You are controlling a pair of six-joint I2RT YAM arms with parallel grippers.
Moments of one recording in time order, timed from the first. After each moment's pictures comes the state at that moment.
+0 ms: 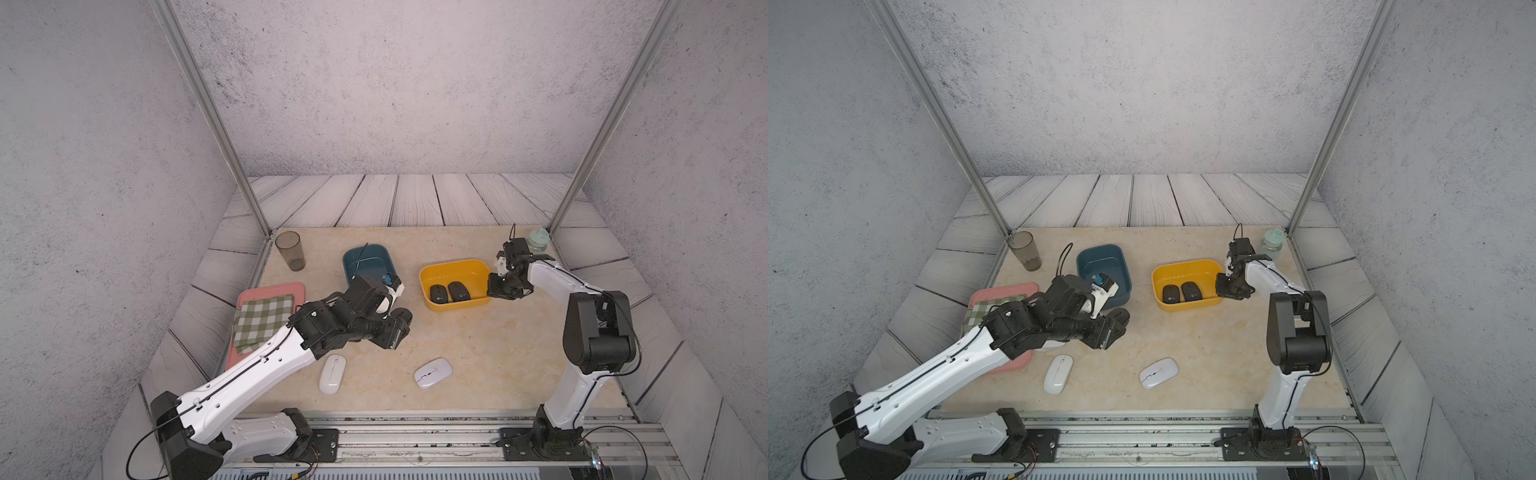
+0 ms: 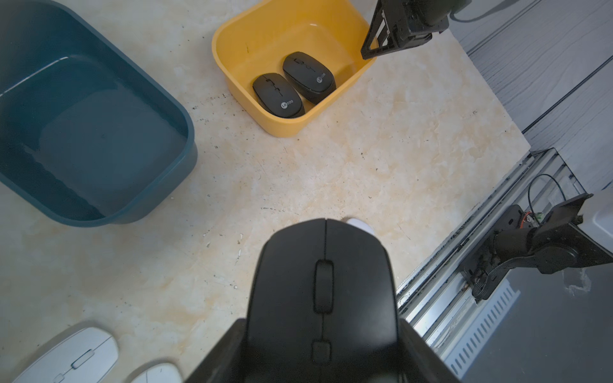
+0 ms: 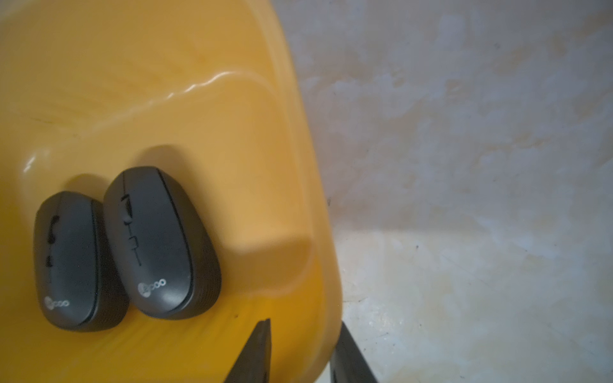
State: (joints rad) left arm -0.86 1.15 1.18 -0.85 0.07 -0.32; right arm 0.09 1.83 1.31 -0.71 -0.14 0.19
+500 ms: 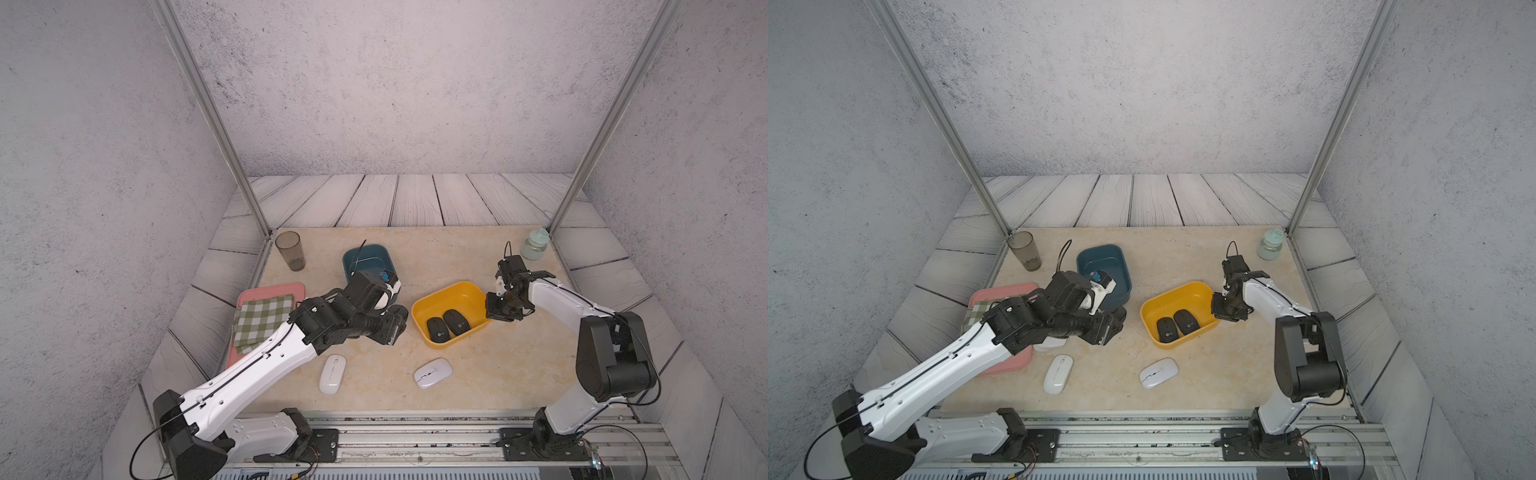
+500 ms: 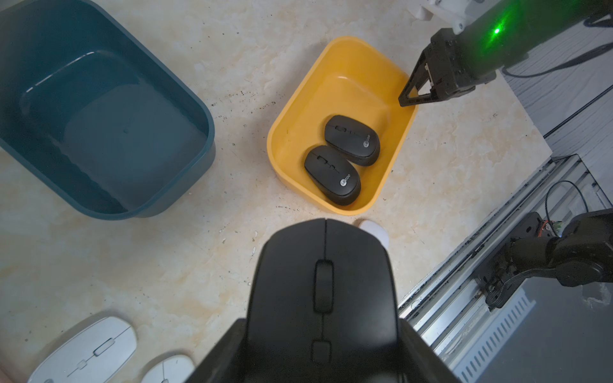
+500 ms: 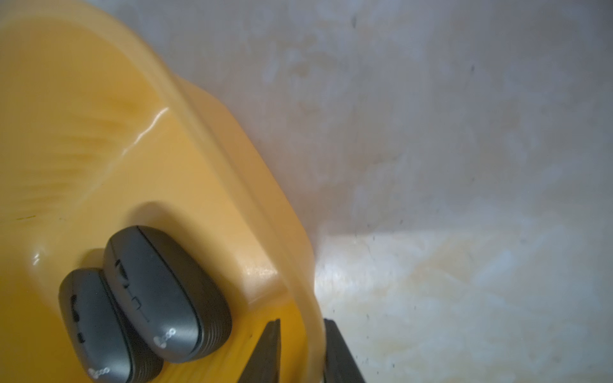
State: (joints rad) left arm -0.84 1.19 1.20 -0.87 0.06 -0.31; right arm 0.16 1.61 1.07 -0.80 -0.14 0.33
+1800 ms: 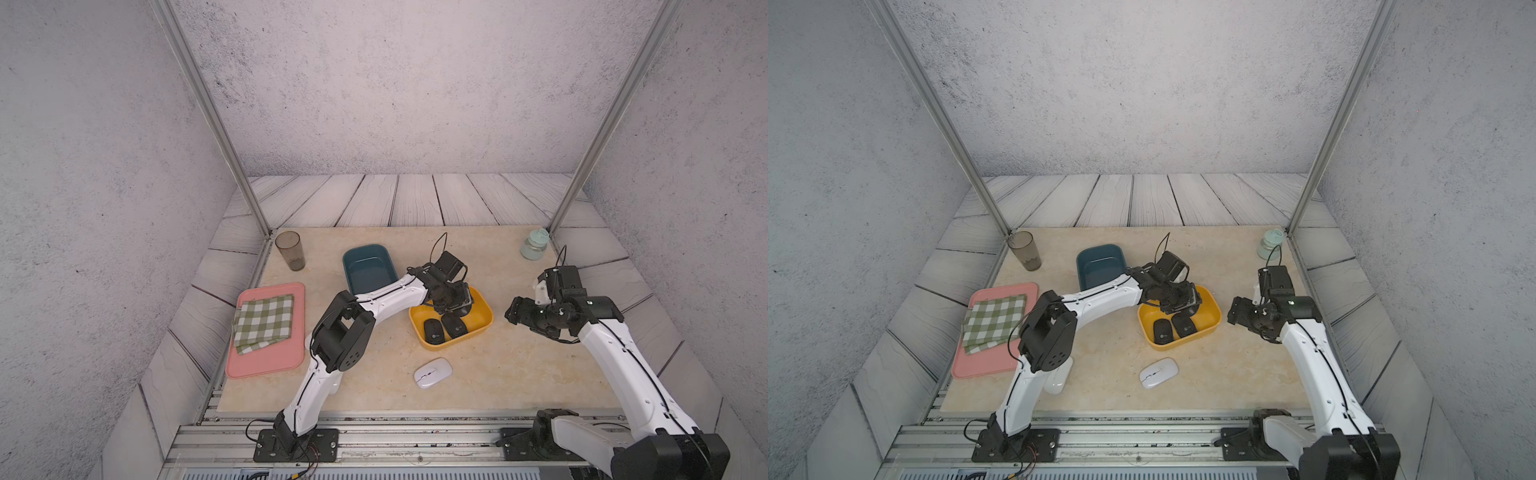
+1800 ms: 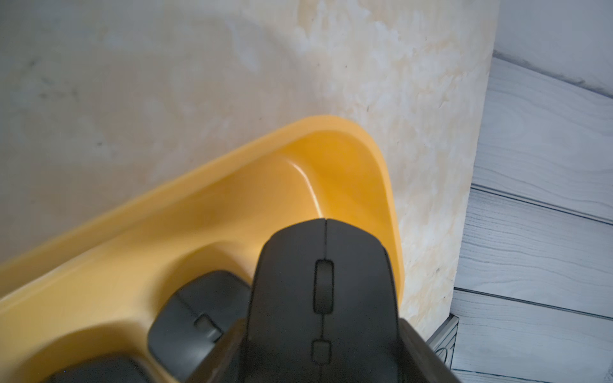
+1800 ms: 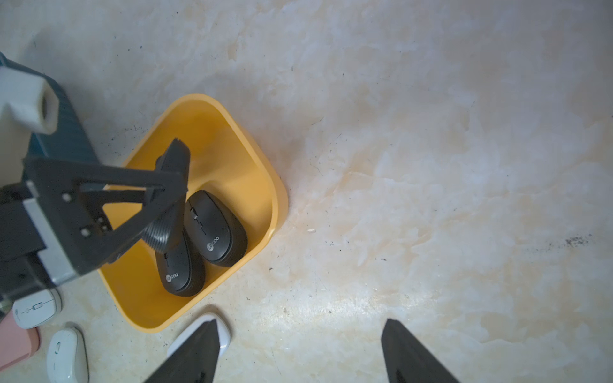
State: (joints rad) left arm -0.87 2.24 1.86 -0.51 0.29 -0.98; right arm 0.05 1.10 1.00 -1.02 -0.16 0.37
